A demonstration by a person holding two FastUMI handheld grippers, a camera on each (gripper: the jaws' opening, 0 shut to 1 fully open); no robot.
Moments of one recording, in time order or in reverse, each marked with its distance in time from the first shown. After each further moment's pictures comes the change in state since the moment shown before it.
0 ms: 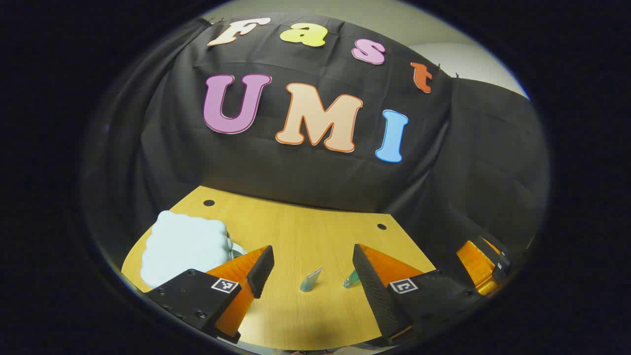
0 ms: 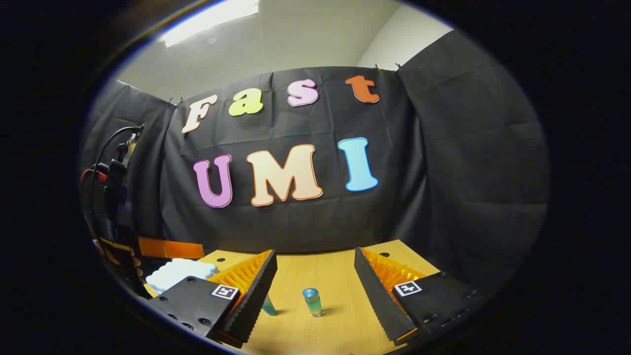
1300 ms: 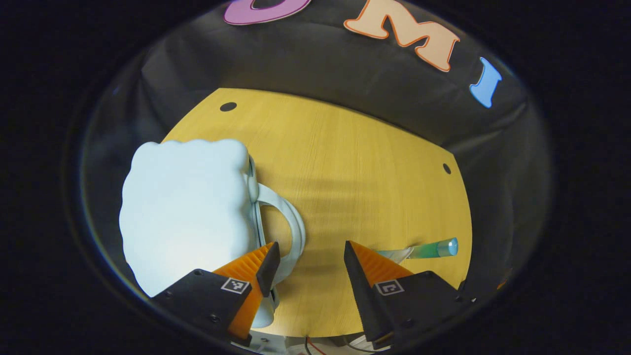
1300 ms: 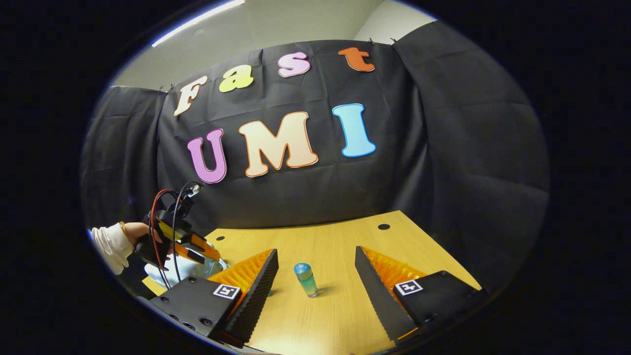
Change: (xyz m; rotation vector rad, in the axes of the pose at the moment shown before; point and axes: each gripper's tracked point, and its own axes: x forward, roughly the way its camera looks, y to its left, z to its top) left arm 0.117 0.125 -0.109 -0.156 0.687 0.181; right arm 0.010 -0.033 -0.052 0.036 0.178 -0.006
